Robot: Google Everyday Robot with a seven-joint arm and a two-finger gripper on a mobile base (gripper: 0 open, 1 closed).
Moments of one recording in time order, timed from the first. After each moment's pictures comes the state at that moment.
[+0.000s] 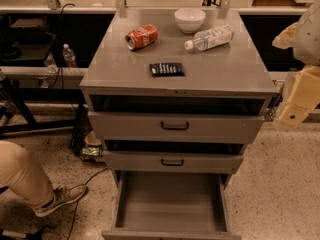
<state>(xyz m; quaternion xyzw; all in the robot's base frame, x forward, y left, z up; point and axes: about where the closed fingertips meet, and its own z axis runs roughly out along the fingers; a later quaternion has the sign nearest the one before) 0.438 -0.214 0.986 -0.60 0.78 -0.05 0.17</state>
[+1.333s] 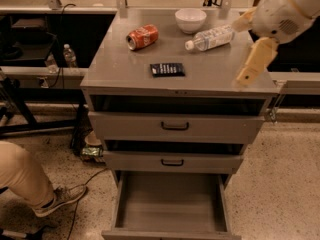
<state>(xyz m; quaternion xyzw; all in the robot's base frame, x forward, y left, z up) 0.548 -0.169 0.973 -0.63 0.73 0.07 0.26</state>
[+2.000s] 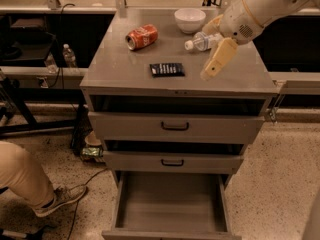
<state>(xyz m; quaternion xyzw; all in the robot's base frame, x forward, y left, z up) 0.632 -0.117 0.933 -0.63 0.70 0.15 0.30</state>
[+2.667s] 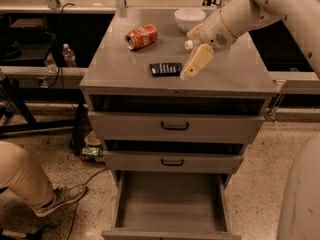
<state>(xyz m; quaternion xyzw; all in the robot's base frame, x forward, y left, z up) 0.678 -0.079 0.898 -0.61 0.70 0.18 0.33</state>
